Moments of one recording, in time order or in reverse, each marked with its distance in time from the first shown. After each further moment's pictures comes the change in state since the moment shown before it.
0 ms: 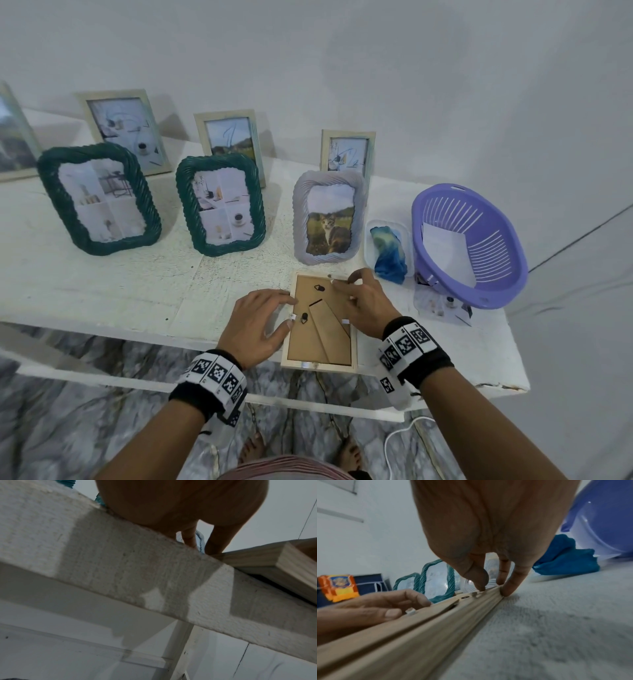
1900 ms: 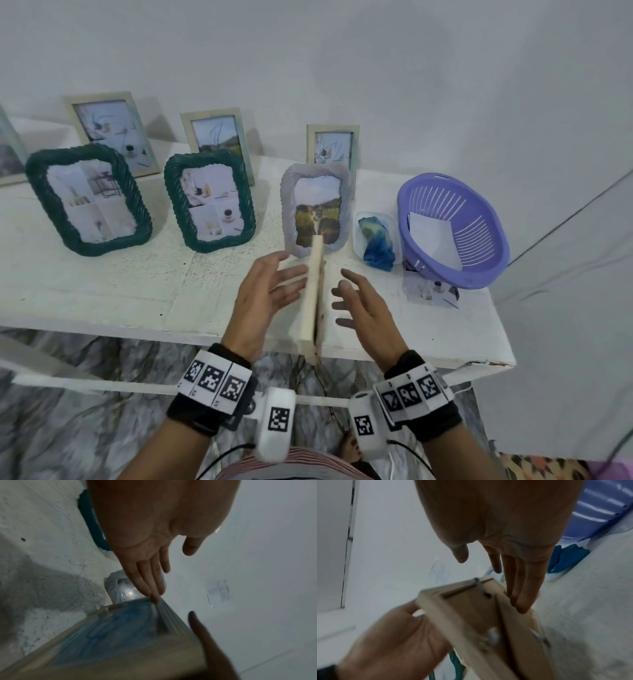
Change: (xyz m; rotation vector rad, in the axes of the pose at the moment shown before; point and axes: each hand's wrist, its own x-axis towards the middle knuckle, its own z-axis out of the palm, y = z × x) left_hand 0.014 0.121 -0.054 -1.119 0.215 -0.462; right_hand -0.080 -0.047 -0.006 0.911 0.240 0.141
